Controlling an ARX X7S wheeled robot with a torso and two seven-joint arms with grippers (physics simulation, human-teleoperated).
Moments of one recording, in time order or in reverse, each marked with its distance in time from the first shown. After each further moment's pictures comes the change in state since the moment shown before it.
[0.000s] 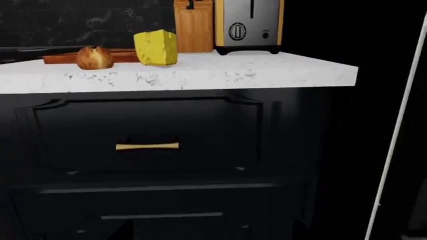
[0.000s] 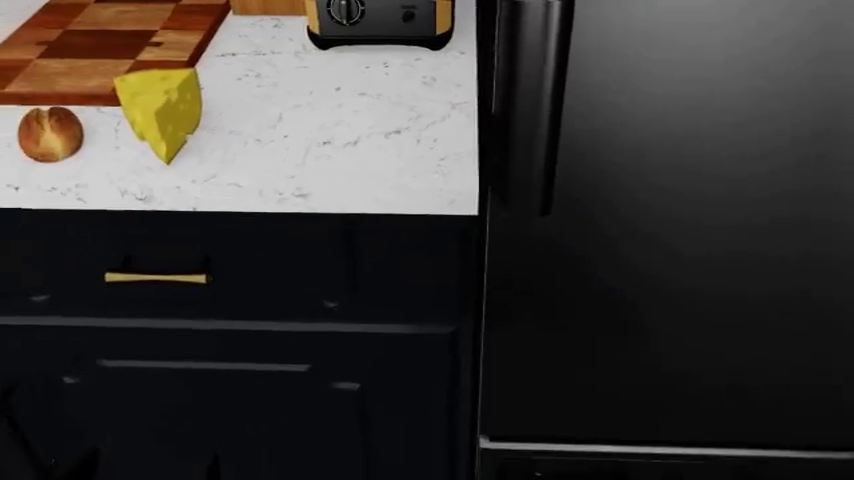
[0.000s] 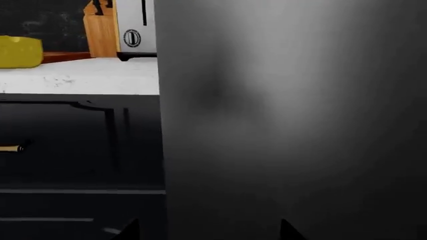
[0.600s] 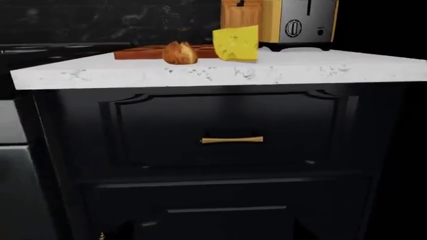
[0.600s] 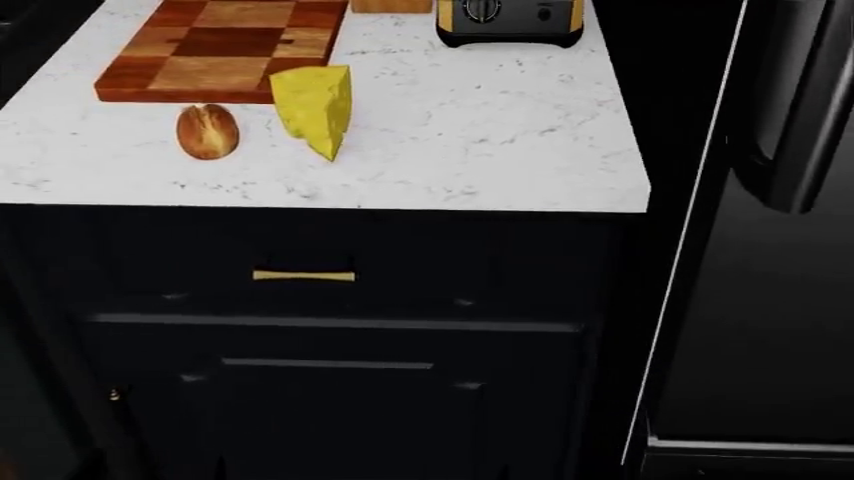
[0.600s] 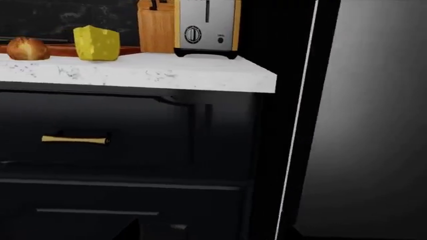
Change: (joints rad) left arm -0.004 -0.035 0.049 -0.004 -0.039 0.003 -0.036; right arm 0.009 0.043 -0.050 0.028 0.007 -0.016 0.054
